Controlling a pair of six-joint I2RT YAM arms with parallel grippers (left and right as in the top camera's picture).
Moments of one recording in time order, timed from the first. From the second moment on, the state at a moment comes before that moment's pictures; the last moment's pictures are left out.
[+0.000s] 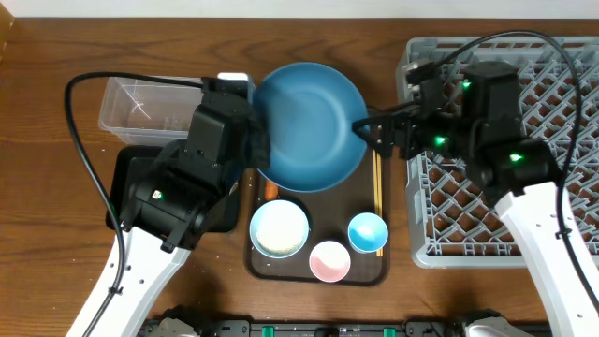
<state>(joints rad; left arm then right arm) -0.48 1.19 1.30 -0.81 -0.18 -0.35 0.25 1.33 1.24 -0.59 -0.68 0.17</state>
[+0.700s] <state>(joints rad) -0.48 1.16 1.30 -0.71 0.03 -0.35 0.16 1.27 1.24 -0.67 0.00 0.20</state>
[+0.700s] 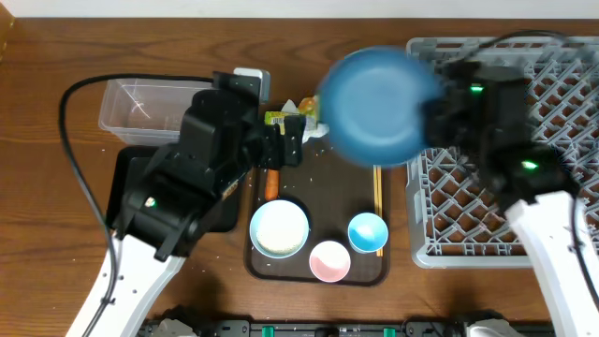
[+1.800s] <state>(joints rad) -0.48 1.12 1.30 -0.71 0.02 -0.35 -0.19 1.70 1.24 -0.02 1.13 -0.66</state>
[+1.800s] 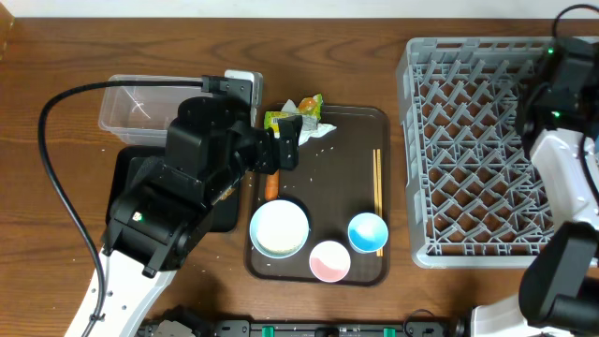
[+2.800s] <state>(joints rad) -0.48 1.12 1.30 -0.73 0.02 -0.35 -0.03 1.73 1.24 -0.05 1.13 -0.68</state>
